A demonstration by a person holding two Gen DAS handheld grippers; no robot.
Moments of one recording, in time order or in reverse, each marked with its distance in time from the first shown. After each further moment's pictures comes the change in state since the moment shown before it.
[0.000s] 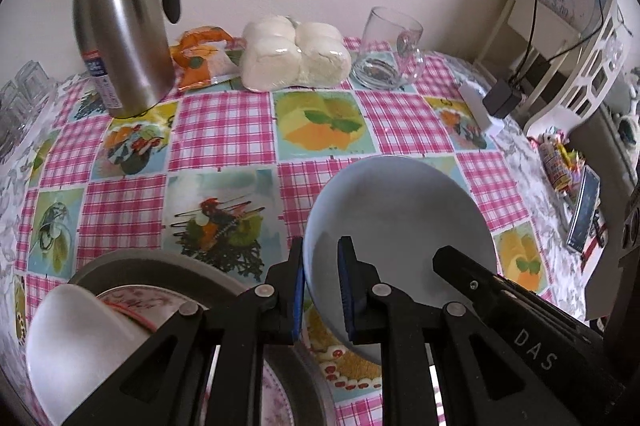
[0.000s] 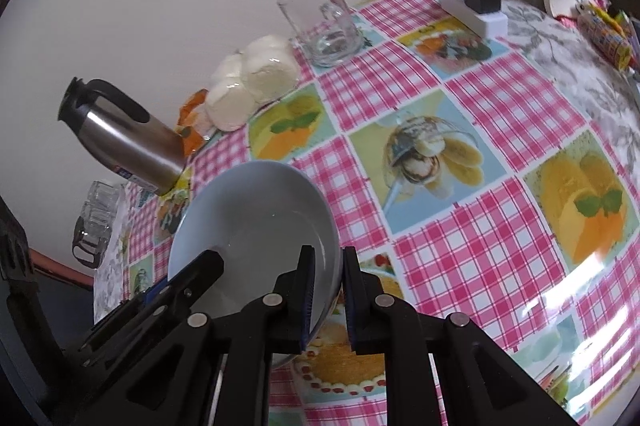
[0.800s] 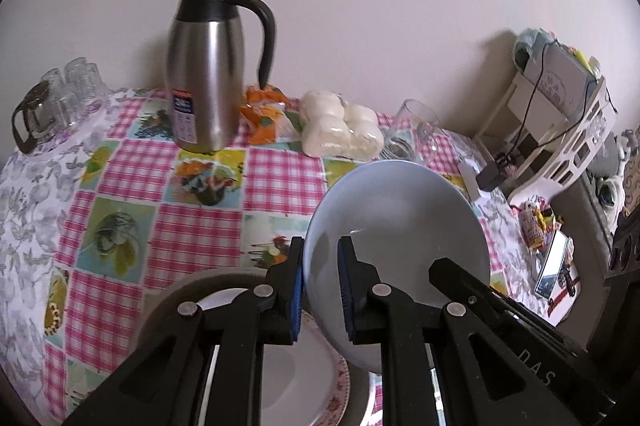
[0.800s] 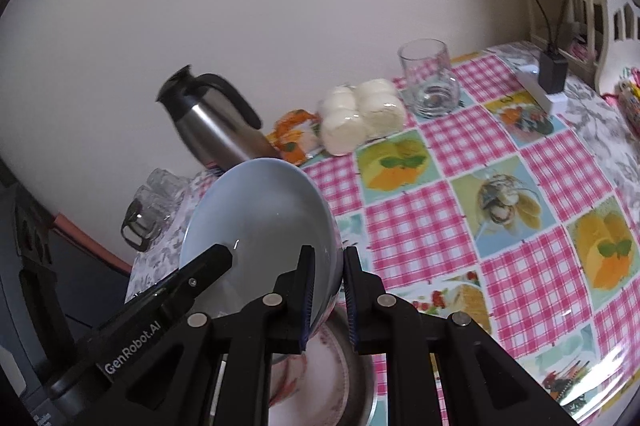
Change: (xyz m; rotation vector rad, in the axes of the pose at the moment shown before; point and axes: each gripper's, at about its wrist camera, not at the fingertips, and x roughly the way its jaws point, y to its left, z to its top) left arm -0.101 0.074 0.001 -0.130 -0.176 -0.028; right arm -0.062 0.104 -0.015 -0.173 -0.117 0.126
